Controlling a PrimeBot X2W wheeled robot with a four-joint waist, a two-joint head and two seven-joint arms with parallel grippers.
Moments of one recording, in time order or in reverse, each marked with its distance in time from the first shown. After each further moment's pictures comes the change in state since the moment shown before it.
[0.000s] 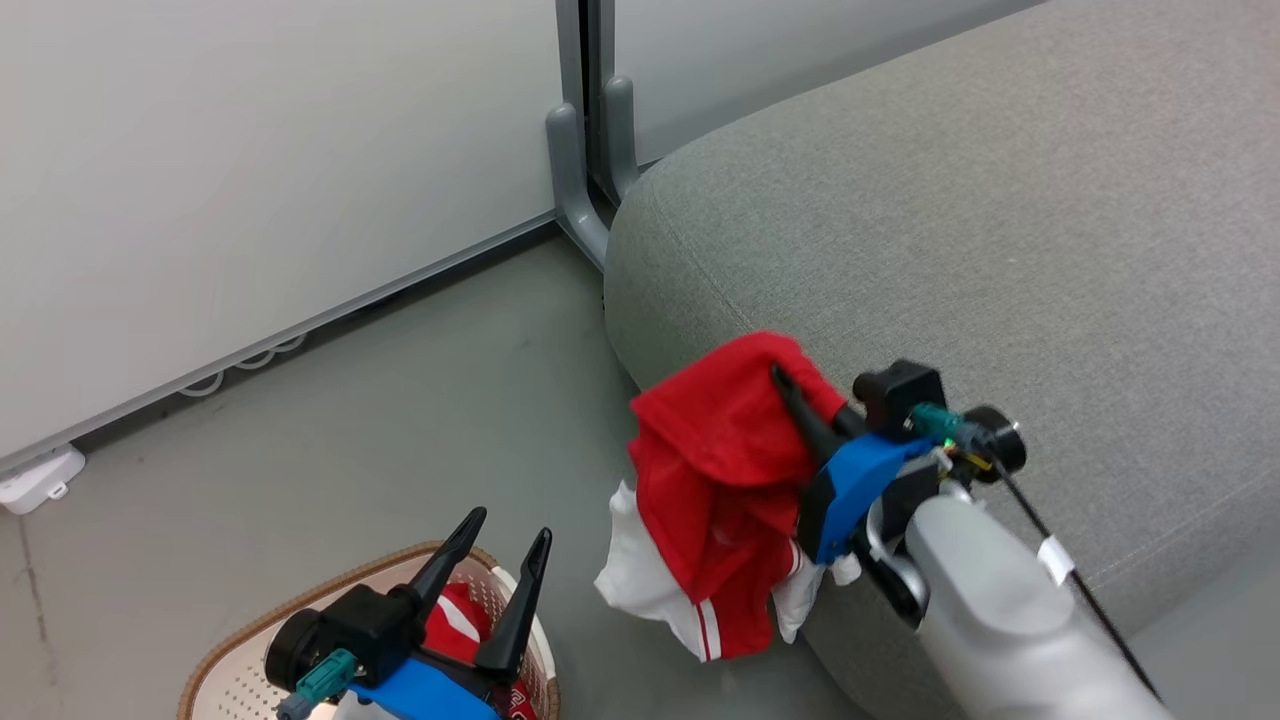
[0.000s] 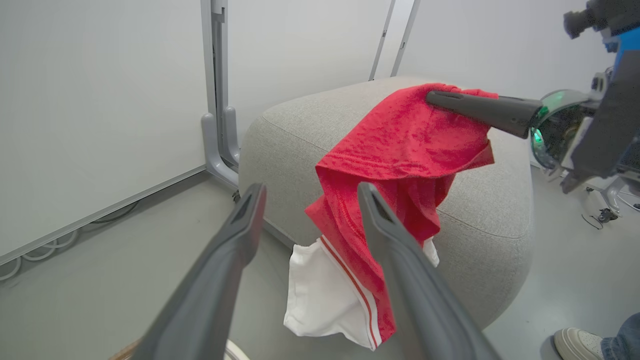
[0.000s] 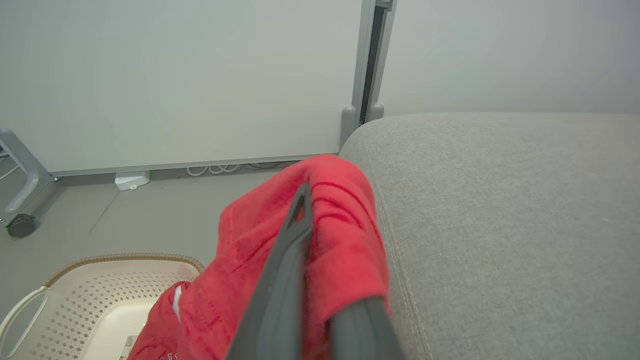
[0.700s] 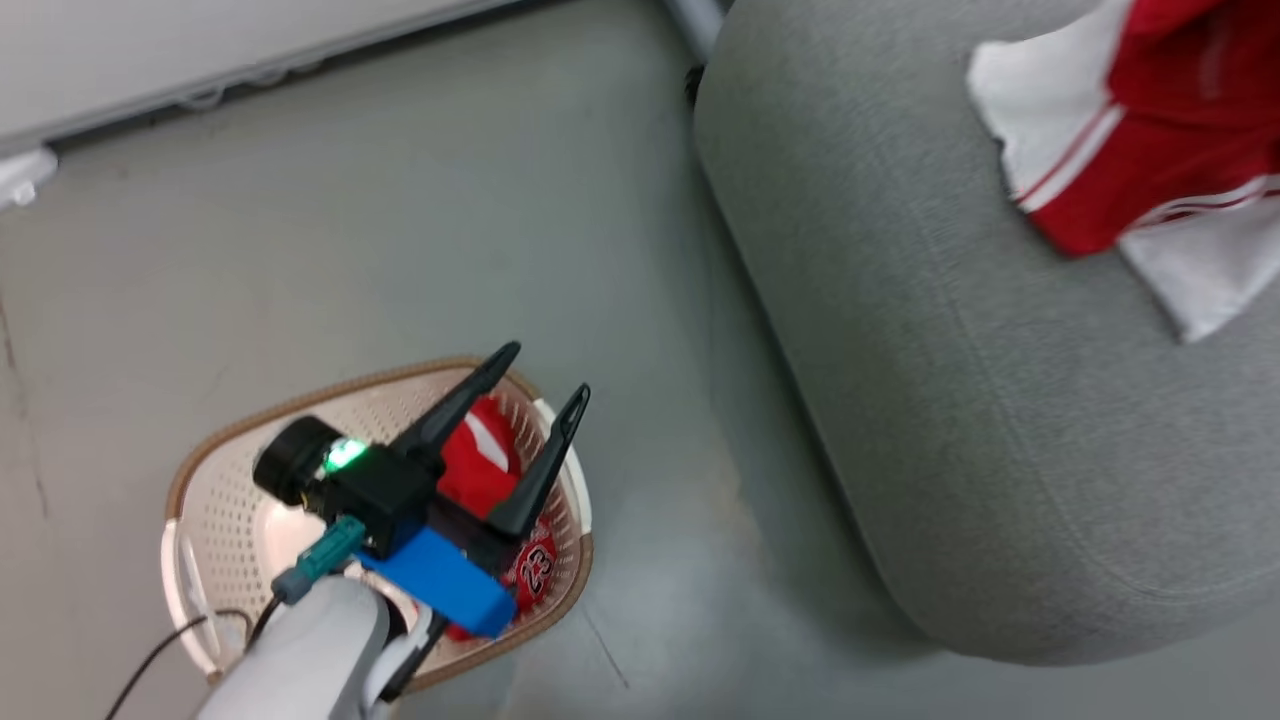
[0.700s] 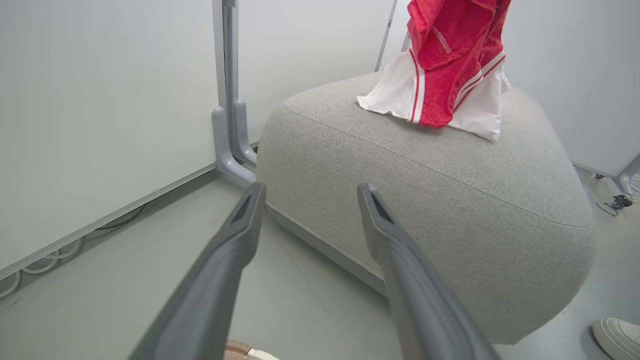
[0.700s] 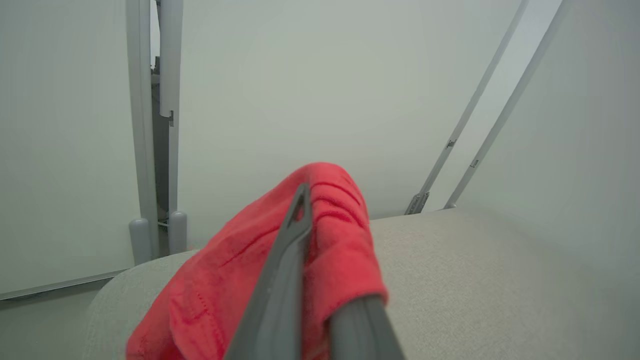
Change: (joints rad) left arm -0.251 0.111 -0.134 -0.101 0.037 0.000 0.000; right arm -0.408 -0.446 -0.539 -0.162 -0.077 0.000 0.164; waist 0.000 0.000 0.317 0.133
